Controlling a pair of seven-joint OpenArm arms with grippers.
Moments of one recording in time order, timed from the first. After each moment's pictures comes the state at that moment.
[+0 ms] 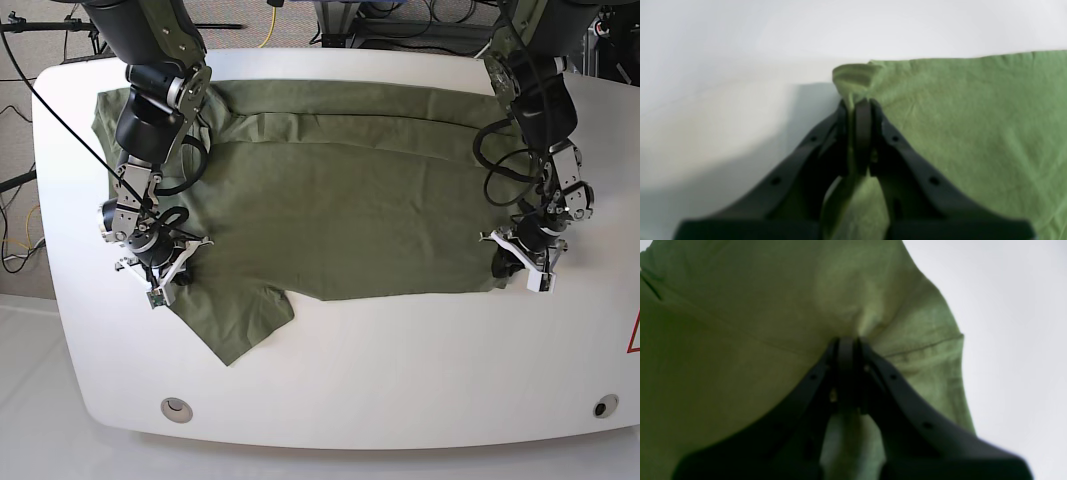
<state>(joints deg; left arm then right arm) -21.4 -11.5 -30.7 46.5 7.3 -42.0 15.9 24.1 6.1 31.5 46.8 -27.7 39.5 -14.7</state>
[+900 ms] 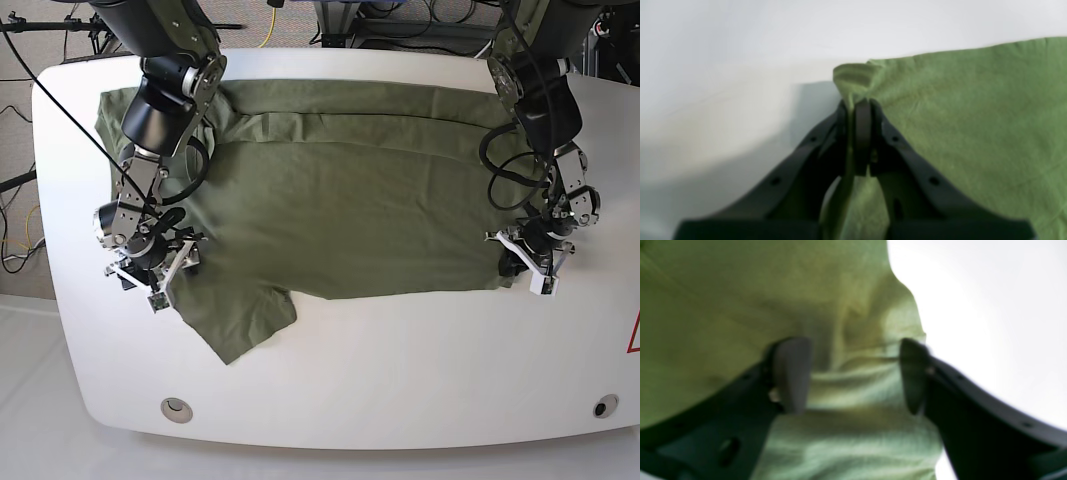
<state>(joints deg) -22.1 -12.0 -30.6 47.9 9.1 -42.1 18.3 22.4 2.7 31.5 62.2 -31.1 40.1 -25.7</state>
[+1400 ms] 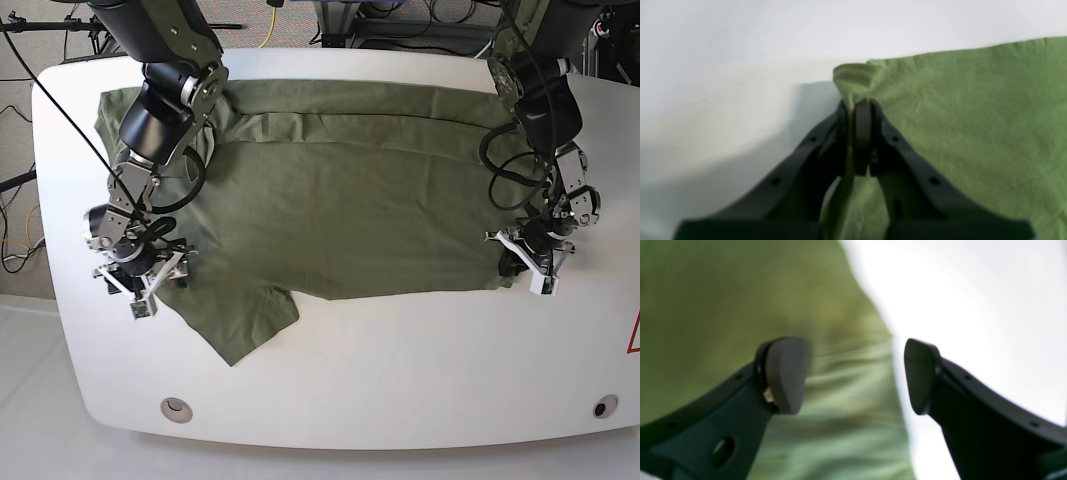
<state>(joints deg) -22.1 -12.1 -30.6 47.9 9.1 -42.1 18.3 26.0 2.5 40.1 61.4 -31.0 40.5 -25.3</state>
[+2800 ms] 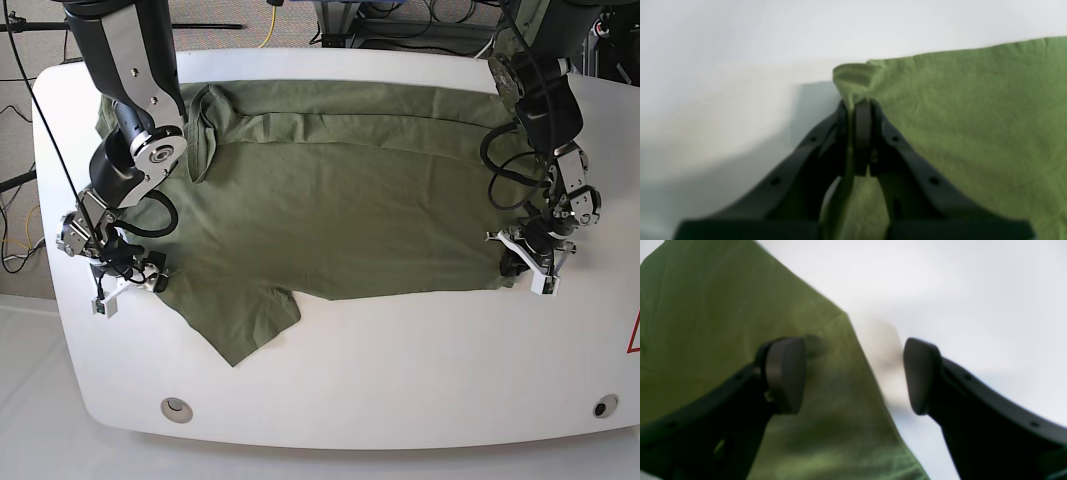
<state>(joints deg) -22.1 -12.2 -30.5 47.9 9.2 -42.1 18.2 37.6 9.0 59.4 38.4 -30.1 39.9 -32.6</state>
